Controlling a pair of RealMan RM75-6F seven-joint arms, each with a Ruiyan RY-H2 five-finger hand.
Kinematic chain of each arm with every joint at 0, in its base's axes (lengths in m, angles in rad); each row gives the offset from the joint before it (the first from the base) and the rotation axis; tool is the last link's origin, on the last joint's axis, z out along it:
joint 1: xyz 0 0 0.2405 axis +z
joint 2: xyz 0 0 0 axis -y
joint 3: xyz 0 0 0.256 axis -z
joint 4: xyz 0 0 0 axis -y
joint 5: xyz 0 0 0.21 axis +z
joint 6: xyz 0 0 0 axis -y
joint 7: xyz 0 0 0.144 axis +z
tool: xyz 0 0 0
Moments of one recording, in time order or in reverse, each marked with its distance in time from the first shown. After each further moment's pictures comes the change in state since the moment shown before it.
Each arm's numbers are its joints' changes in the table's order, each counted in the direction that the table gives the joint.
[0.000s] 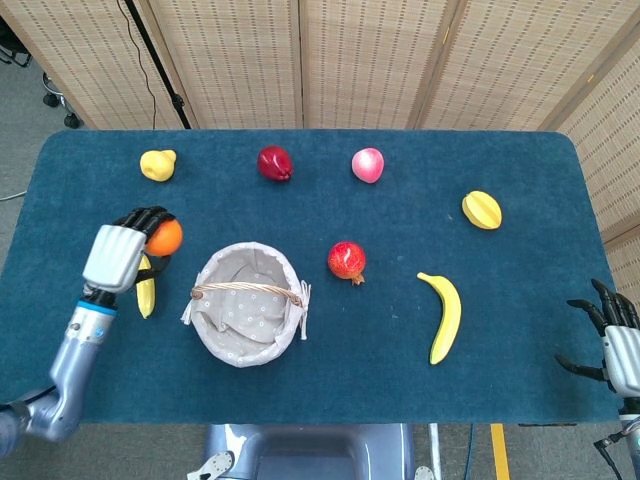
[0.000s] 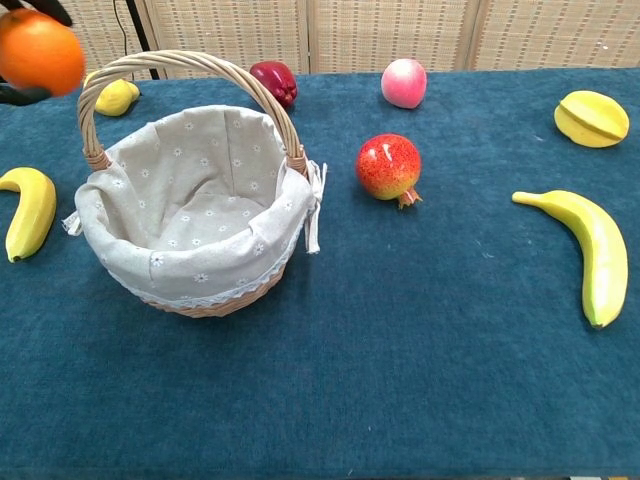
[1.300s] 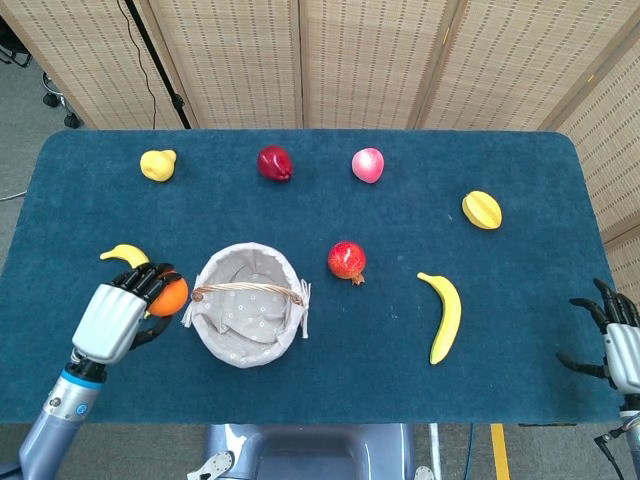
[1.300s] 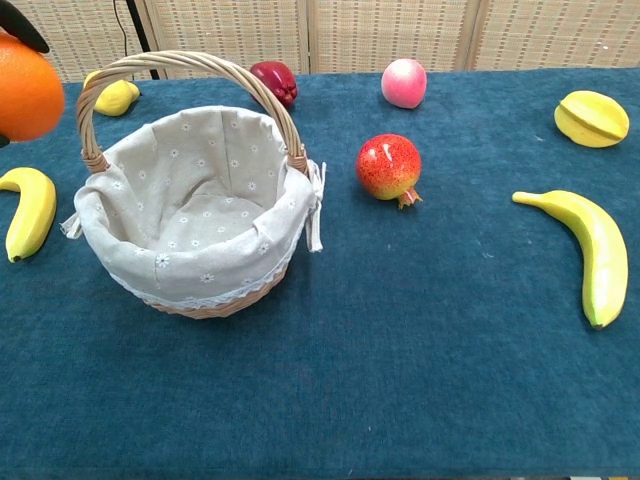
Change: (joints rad) left arm 0.179 -0.109 -0.137 0.335 0.280 -0.132 0.156; right arm 0.008 0.010 -0.008 -0.025 0.023 0.034 0.020
